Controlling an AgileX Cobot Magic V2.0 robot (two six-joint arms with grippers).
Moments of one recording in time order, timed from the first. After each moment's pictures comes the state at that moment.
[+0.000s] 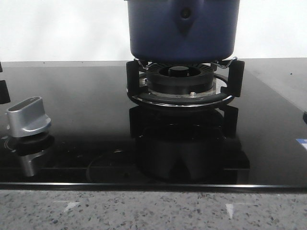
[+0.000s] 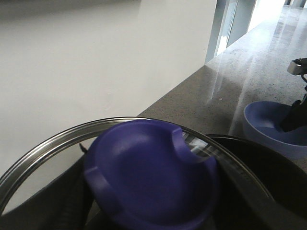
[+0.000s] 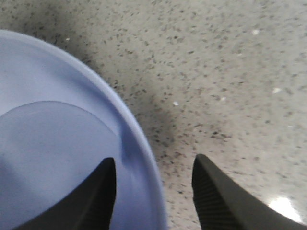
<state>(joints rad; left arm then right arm) -0.16 1.71 -1.60 -1.37 0.90 1.41 -0.42 1.50 -1.12 0.11 0.78 0.01</state>
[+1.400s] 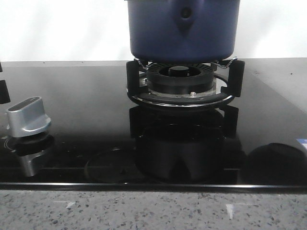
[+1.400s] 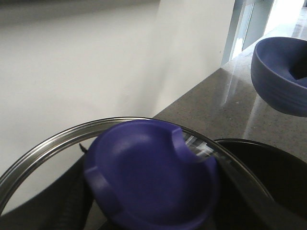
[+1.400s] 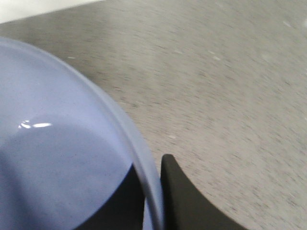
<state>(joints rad) -0.16 1.71 -1.60 -1.37 0.84 1.41 -0.19 1.59 -1.78 0.14 1.20 -0.01</state>
